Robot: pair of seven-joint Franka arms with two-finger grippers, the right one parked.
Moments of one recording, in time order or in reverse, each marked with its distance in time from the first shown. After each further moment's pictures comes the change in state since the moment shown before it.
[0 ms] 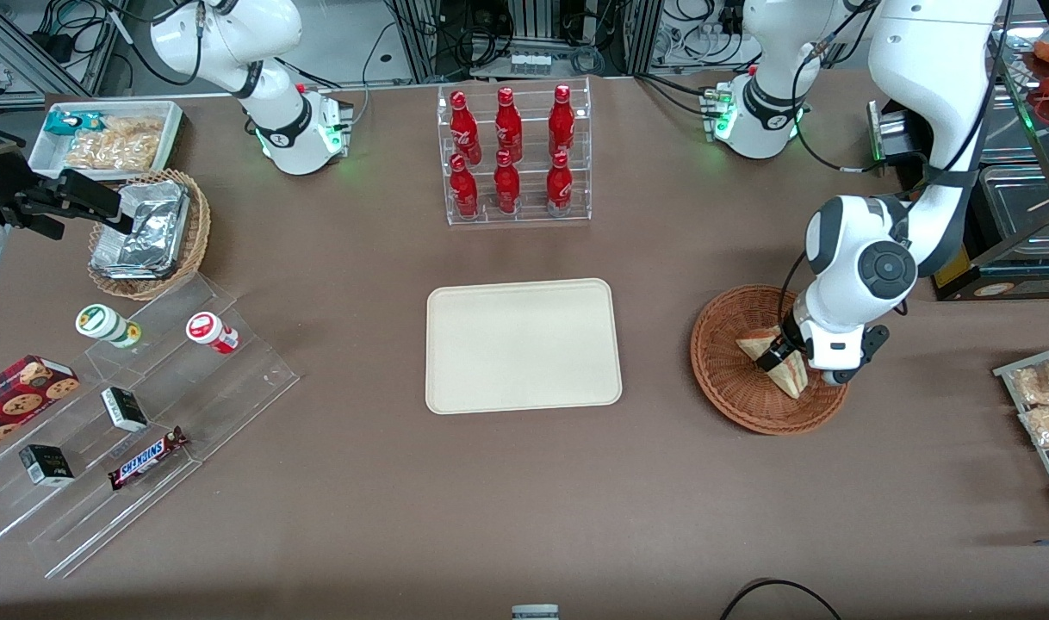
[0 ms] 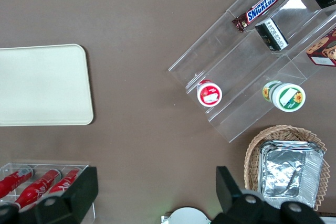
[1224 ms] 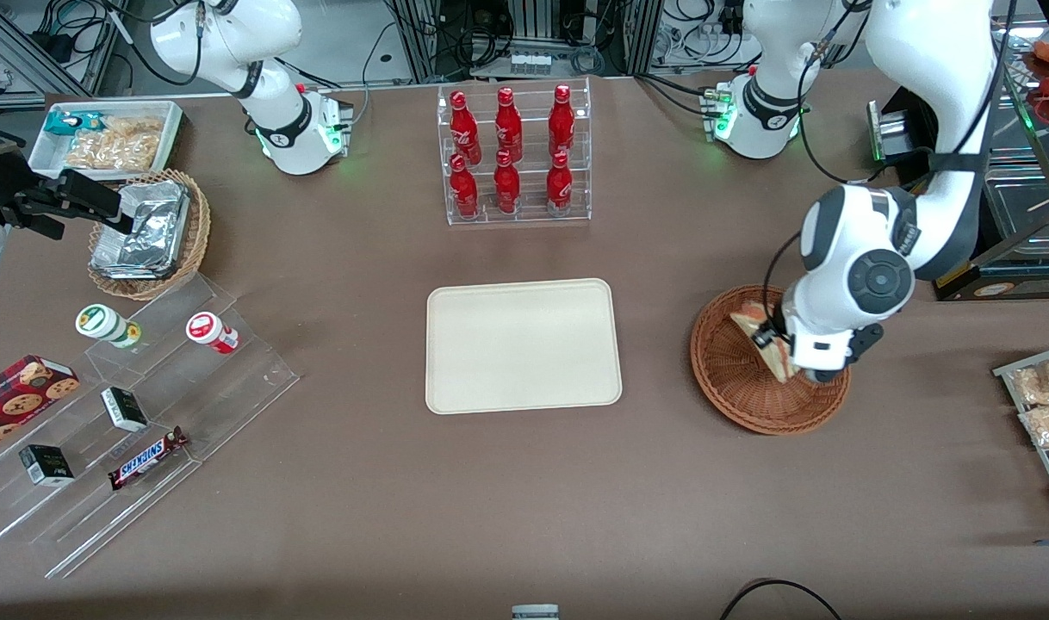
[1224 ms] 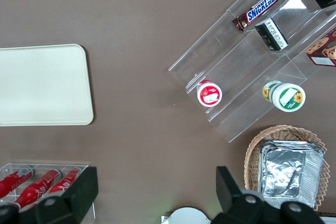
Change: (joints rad) arm -0.101 -0.042 -0.010 0.203 -0.001 -0.425 0.065
